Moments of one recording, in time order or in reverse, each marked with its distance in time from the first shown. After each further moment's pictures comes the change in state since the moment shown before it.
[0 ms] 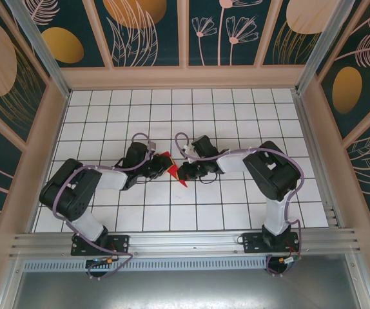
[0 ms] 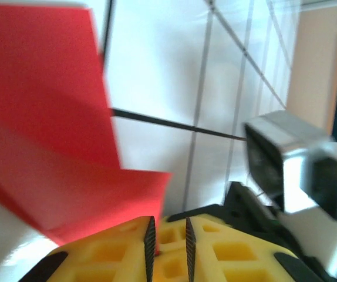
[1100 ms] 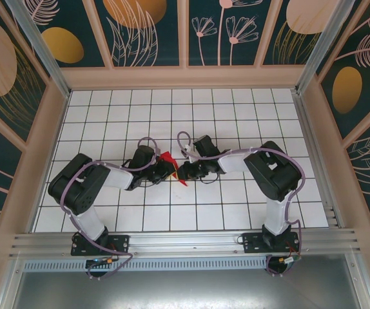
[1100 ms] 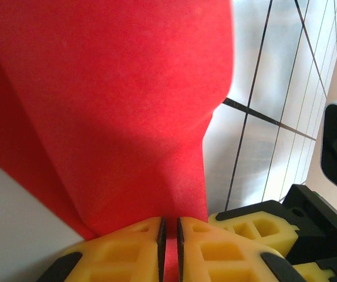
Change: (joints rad) left arm -0.048 0.101 0.027 -0.058 -0.039 0.000; right arm -0.012 -0.016 -0.018 0.005 -0.037 0.042
